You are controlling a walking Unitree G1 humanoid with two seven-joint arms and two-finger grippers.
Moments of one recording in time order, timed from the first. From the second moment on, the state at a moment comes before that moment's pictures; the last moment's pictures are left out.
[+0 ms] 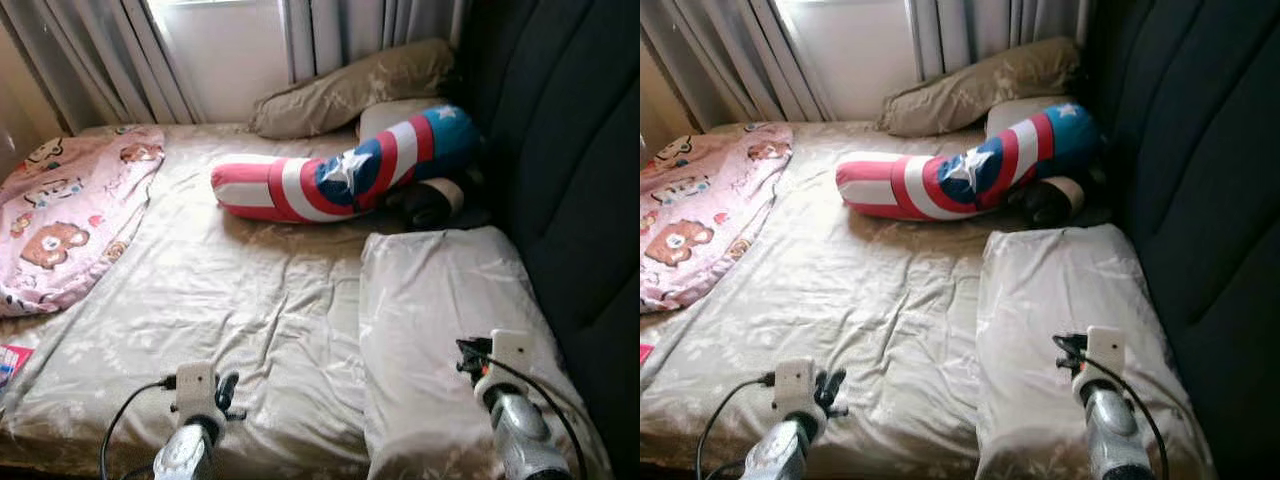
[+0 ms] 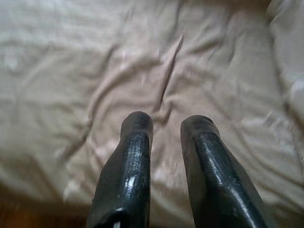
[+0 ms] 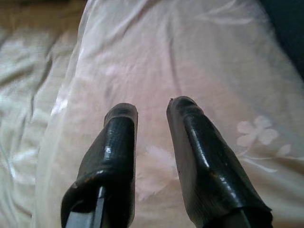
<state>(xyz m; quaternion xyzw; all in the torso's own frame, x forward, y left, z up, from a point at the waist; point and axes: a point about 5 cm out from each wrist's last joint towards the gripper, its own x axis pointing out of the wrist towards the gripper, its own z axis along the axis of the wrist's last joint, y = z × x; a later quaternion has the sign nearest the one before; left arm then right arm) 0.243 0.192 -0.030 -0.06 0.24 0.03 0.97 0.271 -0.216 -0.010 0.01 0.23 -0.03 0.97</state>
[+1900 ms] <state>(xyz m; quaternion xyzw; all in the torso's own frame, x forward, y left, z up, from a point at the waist) 0.188 0.188 -0.079 -0.04 0.40 0.05 0.91 0.184 -0.212 -0.077 0.01 0.41 -0.05 0.91</state>
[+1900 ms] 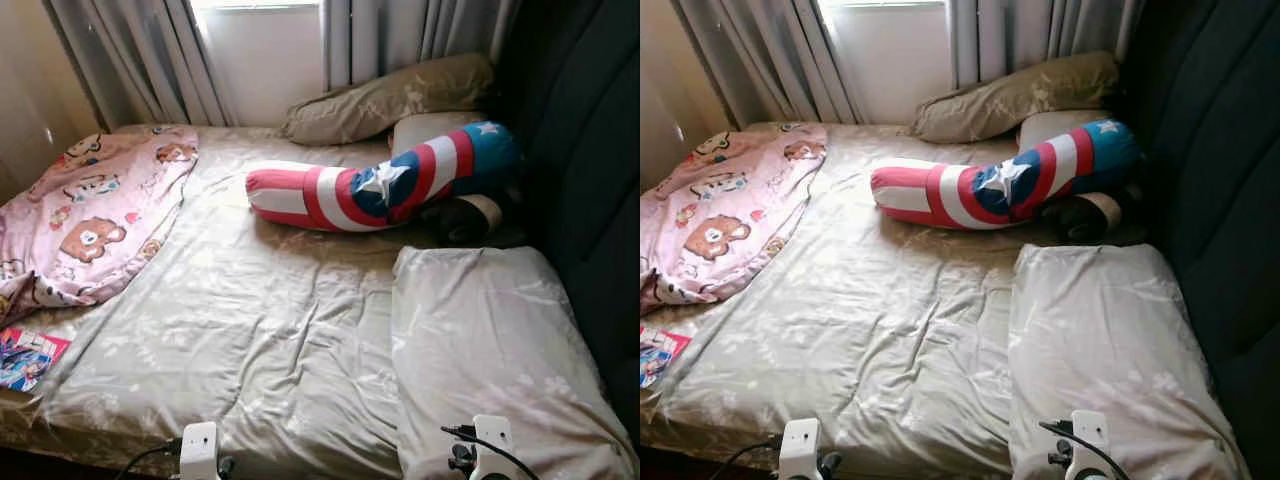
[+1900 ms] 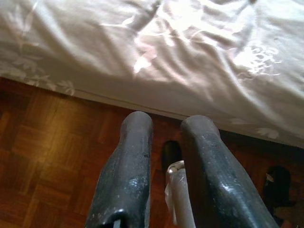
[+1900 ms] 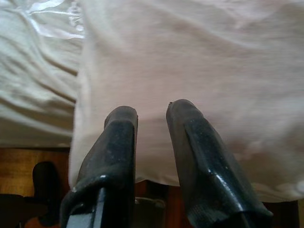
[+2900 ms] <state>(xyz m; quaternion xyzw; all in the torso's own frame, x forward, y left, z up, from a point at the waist) 0.193 0.177 -0.078 -0.03 0.40 0.04 0.91 0.175 -0.213 -0.082 0.02 0.43 -0.07 0.90</state>
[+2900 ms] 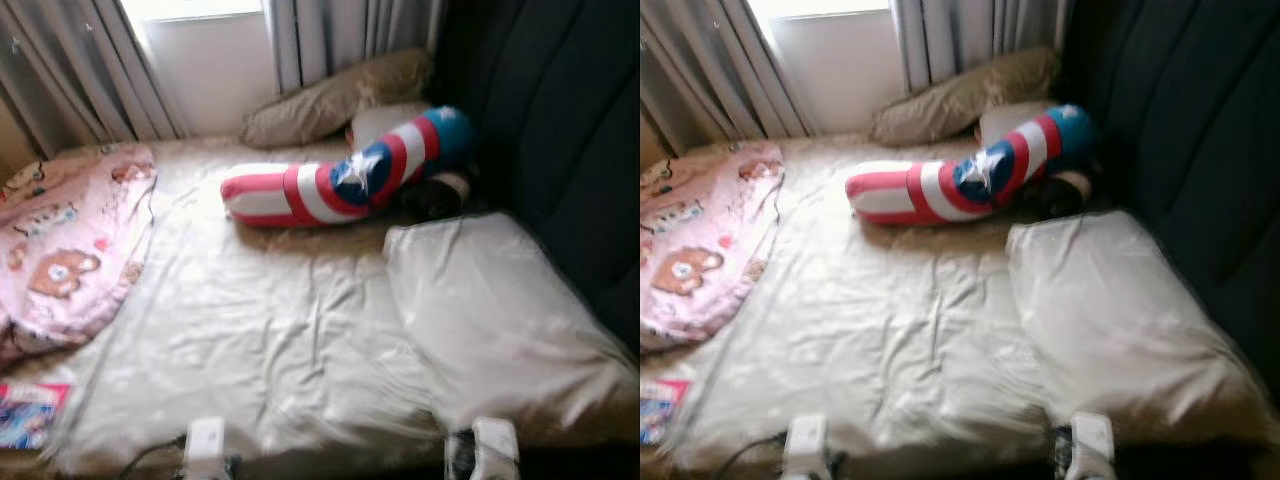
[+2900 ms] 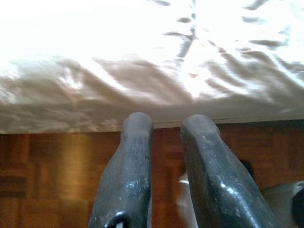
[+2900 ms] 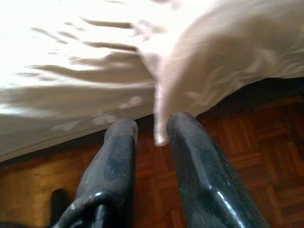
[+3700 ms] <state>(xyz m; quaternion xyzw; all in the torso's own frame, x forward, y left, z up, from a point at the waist) 0.196 0.189 -0.074 -0.02 0.39 0.06 0.92 0.180 -0.197 -0.082 0.02 0.42 -0.05 0.91</state>
